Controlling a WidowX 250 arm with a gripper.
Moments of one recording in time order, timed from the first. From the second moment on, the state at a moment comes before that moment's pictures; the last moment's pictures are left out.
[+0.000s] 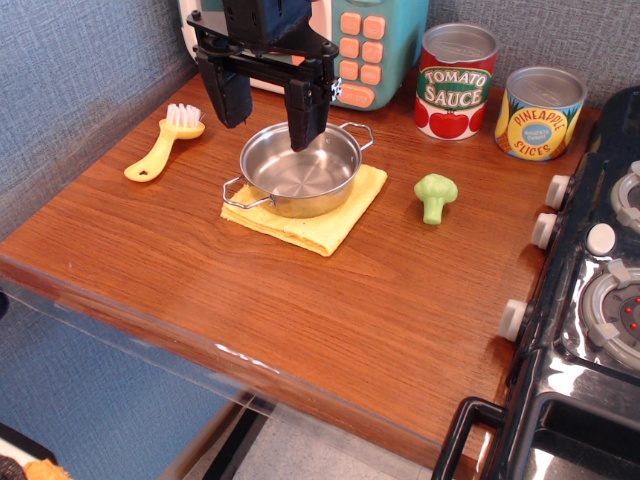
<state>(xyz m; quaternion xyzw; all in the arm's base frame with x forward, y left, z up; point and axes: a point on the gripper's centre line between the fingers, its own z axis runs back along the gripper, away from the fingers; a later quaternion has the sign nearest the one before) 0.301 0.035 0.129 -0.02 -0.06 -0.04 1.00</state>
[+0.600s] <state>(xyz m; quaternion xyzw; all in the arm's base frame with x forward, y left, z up) 0.325 0.033 0.092 0.02 -0.03 -0.03 1.00</state>
